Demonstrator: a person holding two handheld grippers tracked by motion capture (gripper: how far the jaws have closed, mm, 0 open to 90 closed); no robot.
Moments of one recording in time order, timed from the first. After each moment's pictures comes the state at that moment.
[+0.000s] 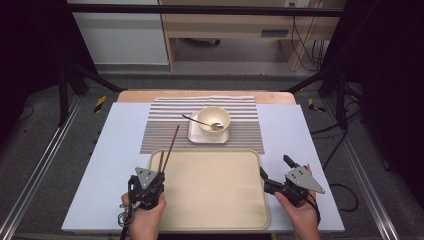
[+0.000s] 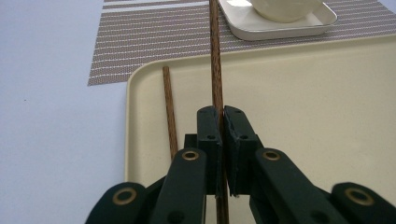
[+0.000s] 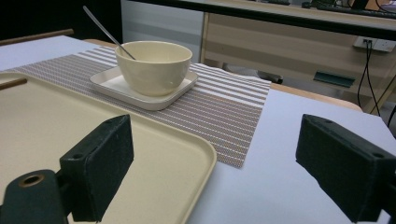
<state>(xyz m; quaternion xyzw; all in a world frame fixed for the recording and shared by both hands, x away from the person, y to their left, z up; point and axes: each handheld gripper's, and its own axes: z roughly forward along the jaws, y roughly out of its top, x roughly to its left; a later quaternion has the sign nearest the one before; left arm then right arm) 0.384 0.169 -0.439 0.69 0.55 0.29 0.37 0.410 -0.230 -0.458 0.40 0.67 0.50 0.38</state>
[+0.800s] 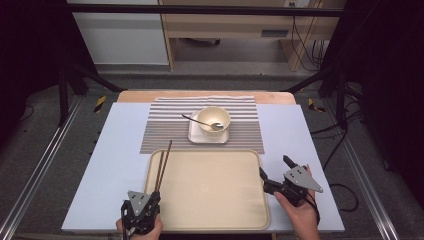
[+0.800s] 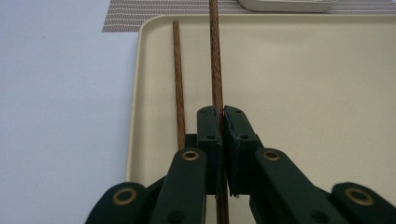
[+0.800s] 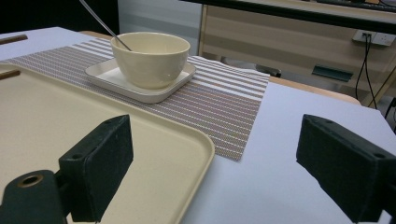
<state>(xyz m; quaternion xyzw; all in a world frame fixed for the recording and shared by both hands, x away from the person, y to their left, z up) 0.335 0.175 -0.462 0.66 0.59 0.29 0.38 0.412 -0.230 -0.460 0.41 0.67 0.49 0.38</state>
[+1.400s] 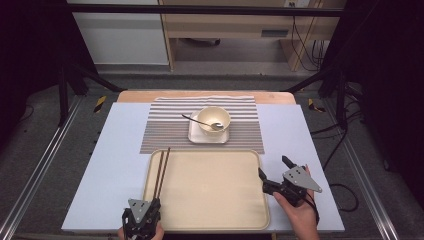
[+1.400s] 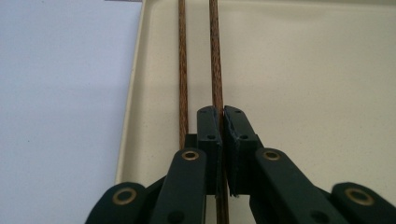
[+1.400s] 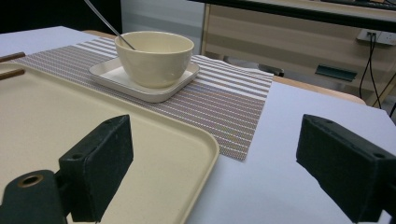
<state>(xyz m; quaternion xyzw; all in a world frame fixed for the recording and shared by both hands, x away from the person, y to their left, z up) 0.326 0.175 -0.479 0.65 0.61 0.28 0.37 0.412 -0.227 -0.461 0.40 0.68 0.49 0.37</state>
